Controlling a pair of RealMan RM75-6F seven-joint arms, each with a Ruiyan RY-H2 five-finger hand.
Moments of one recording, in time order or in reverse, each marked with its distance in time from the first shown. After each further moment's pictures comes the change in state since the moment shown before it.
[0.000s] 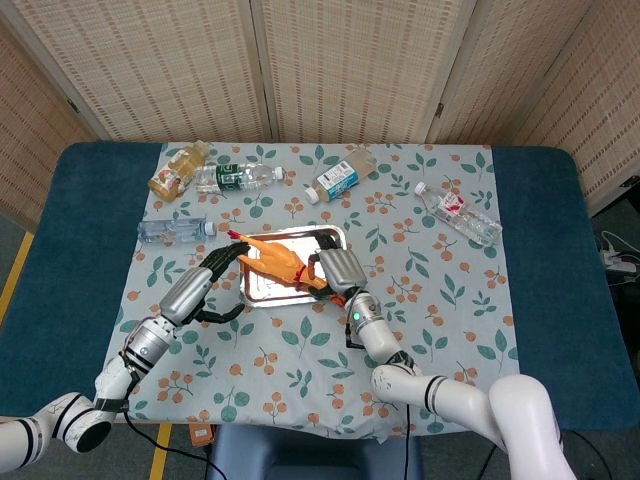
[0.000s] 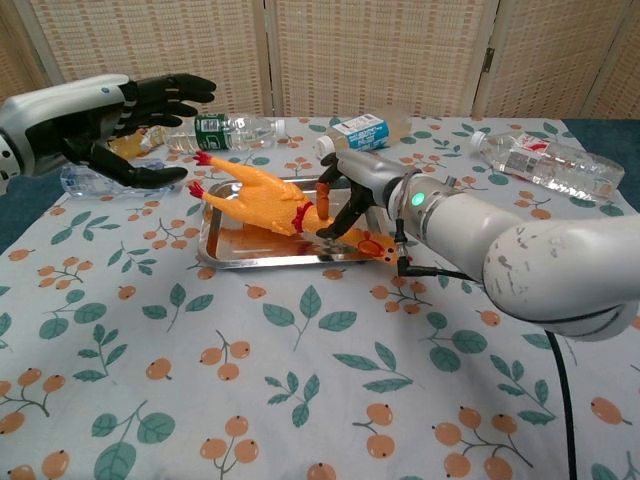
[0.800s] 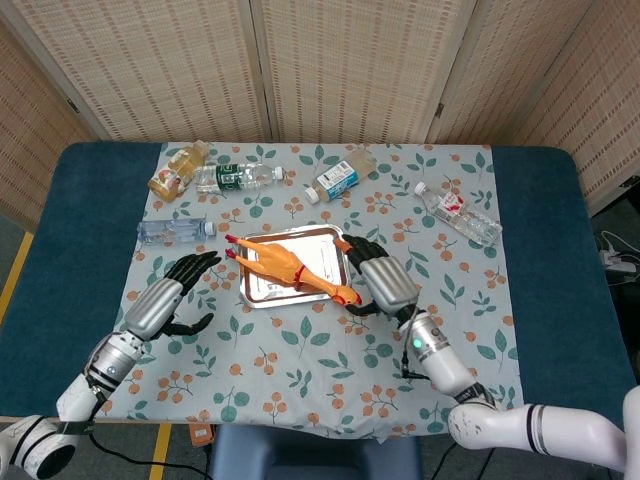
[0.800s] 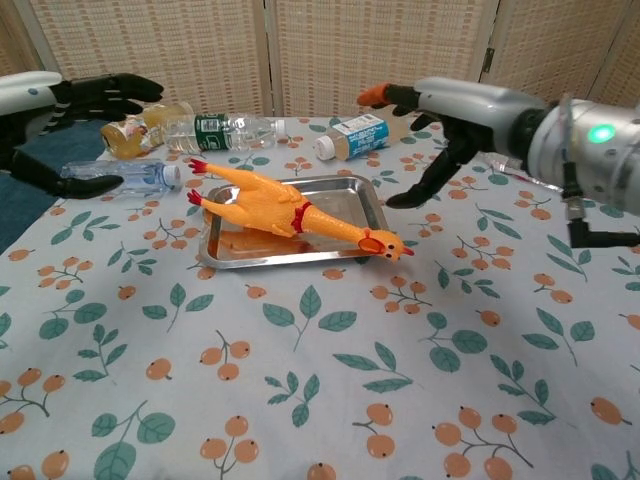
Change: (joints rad) left arm 0.098 0.128 0.080 -0.075 0.051 0.105 0.144; right arm -0.259 0.507 -0.143 -0.756 -0.133 0.249 -0.089
